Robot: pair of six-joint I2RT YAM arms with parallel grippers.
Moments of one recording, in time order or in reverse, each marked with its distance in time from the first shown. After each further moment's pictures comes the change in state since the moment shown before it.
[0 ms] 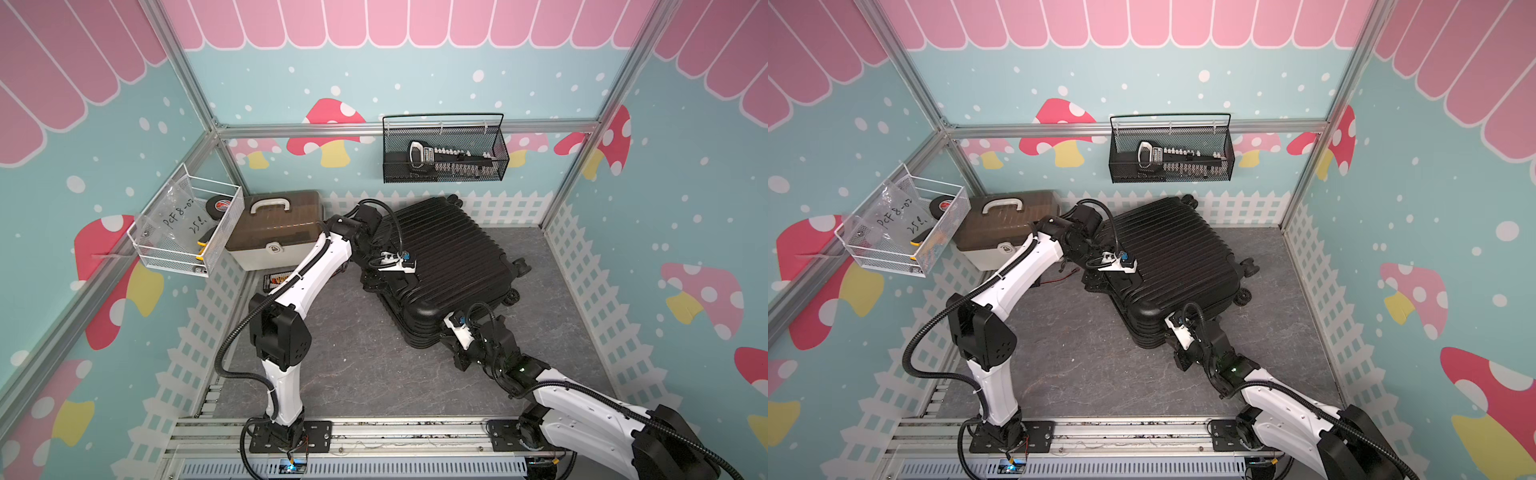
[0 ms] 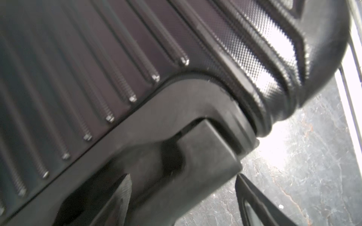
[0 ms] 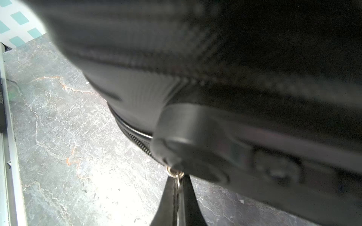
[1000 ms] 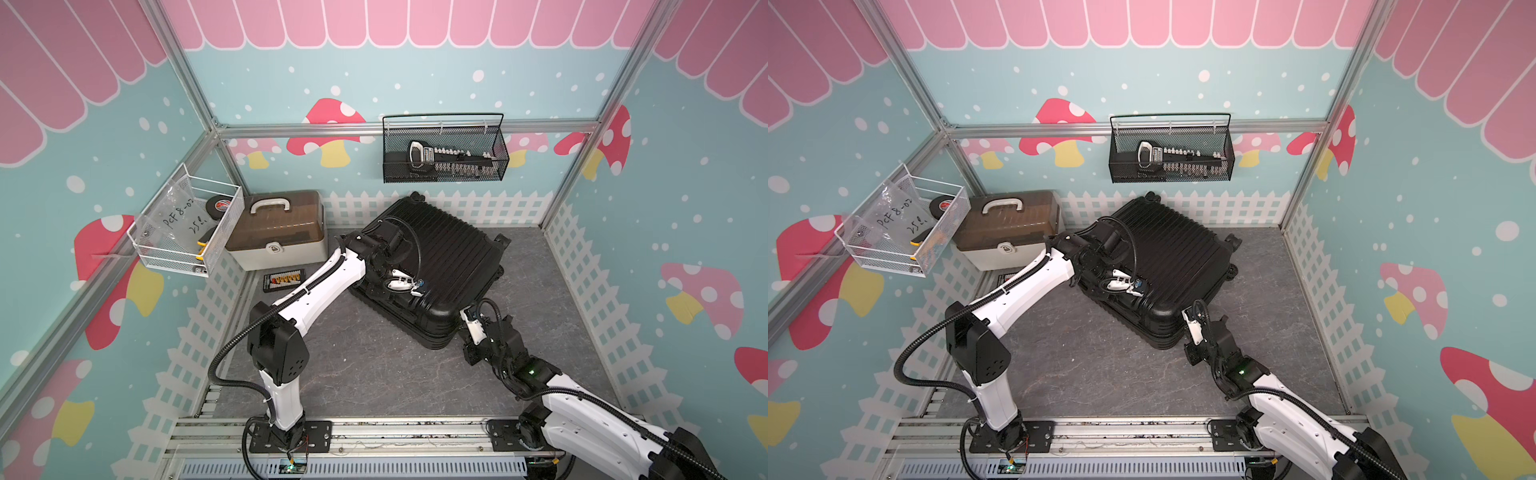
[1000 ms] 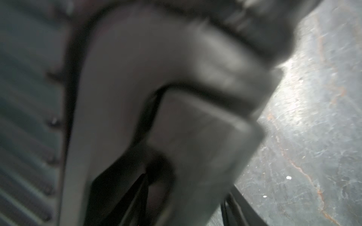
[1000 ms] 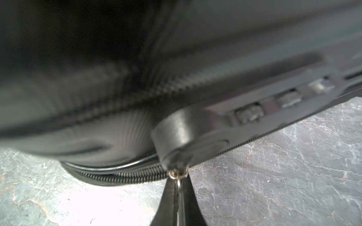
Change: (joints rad) left arm -0.132 -0.090 -0.147 0.077 -0.333 -0.021; right arm -0.027 -0.124 0.021 -0.190 0.261 0.054
